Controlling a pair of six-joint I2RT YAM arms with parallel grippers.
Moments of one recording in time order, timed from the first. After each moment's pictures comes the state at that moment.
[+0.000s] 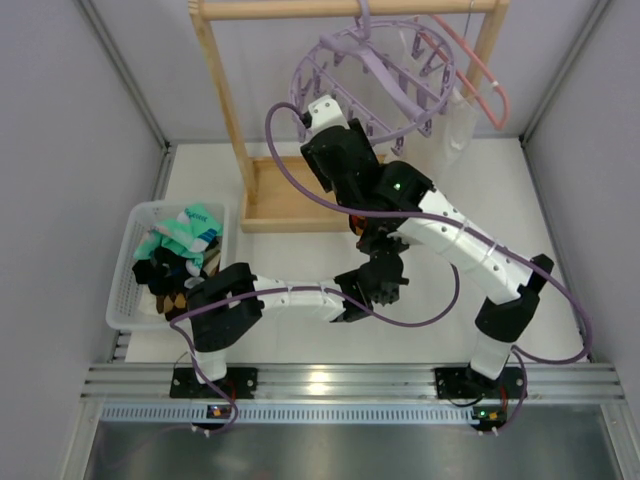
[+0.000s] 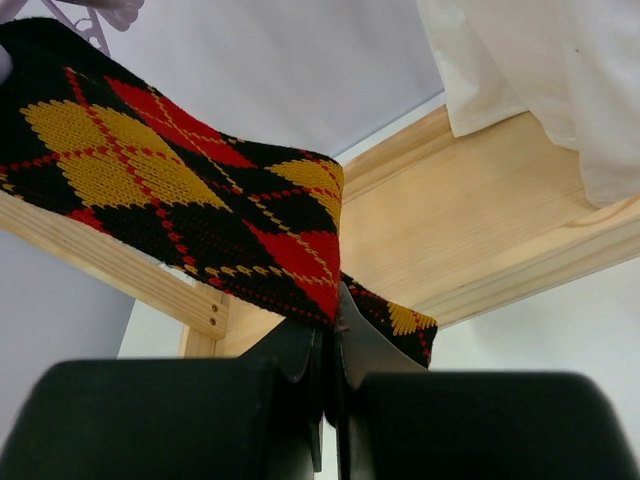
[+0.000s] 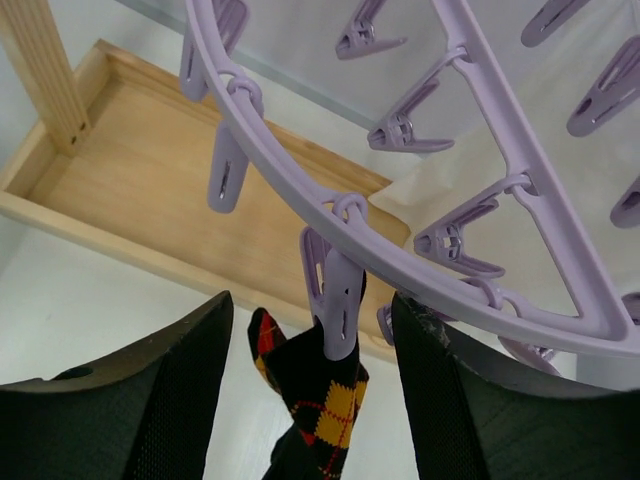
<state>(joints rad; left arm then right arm) -1.24 1.86 1.19 0.76 -1.17 0.64 1.01 1.76 2.12 -0.83 0.76 -0.02</state>
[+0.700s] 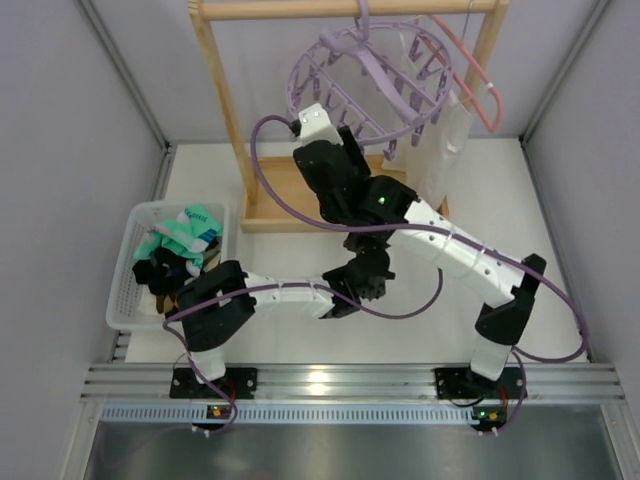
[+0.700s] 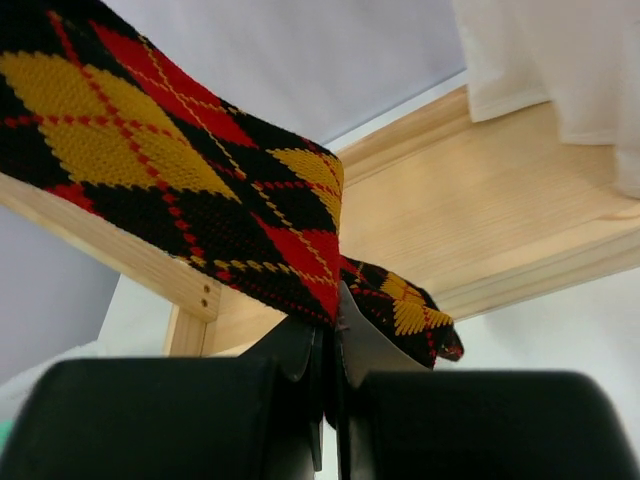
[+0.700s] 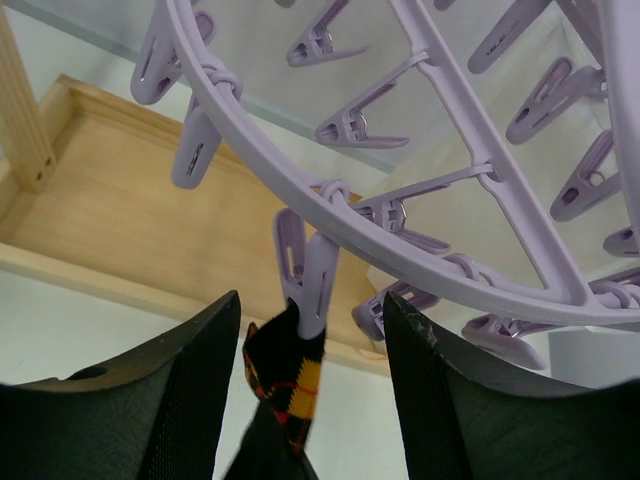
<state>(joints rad) -1.20 1.83 1.13 0.76 -1.15 0.55 1.07 1.78 2.04 -0.68 0.96 -0.08</state>
